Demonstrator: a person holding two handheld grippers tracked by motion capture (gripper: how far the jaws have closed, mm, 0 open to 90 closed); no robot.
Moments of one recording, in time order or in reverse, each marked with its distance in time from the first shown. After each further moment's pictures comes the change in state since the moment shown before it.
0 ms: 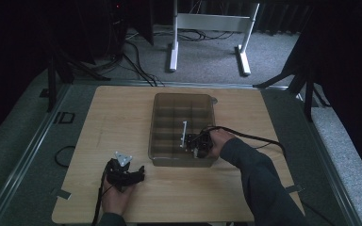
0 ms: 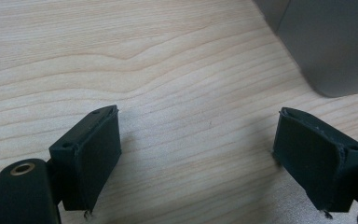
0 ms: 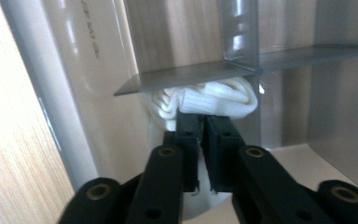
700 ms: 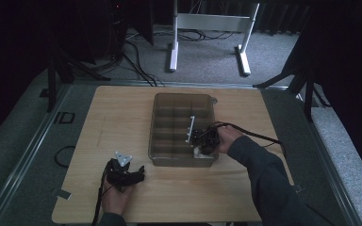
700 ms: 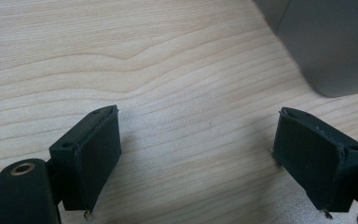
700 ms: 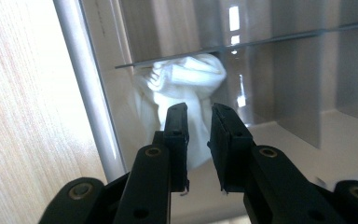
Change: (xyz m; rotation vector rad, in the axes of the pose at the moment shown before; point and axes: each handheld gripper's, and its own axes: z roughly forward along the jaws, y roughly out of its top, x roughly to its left) left arm 0.000 0.000 0.000 0.001 0.000 0.002; right arm 0.000 -0.020 -0.030 -0.082 -0.057 0.017
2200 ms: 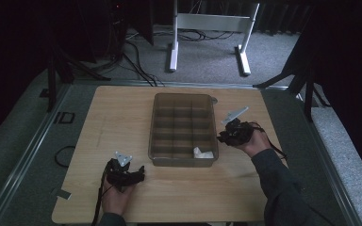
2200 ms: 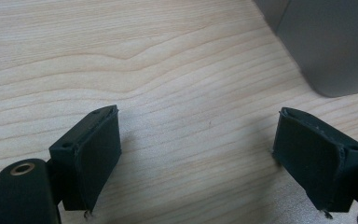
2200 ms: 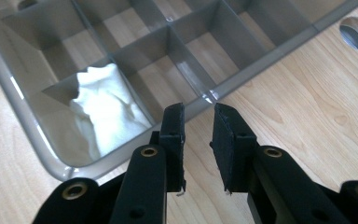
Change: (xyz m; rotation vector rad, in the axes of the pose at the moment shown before) left arm 0.000 0.000 0.000 -0.001 0.000 -0.002; right arm -0.019 -0.101 -0.014 -0.462 -0.107 0.441
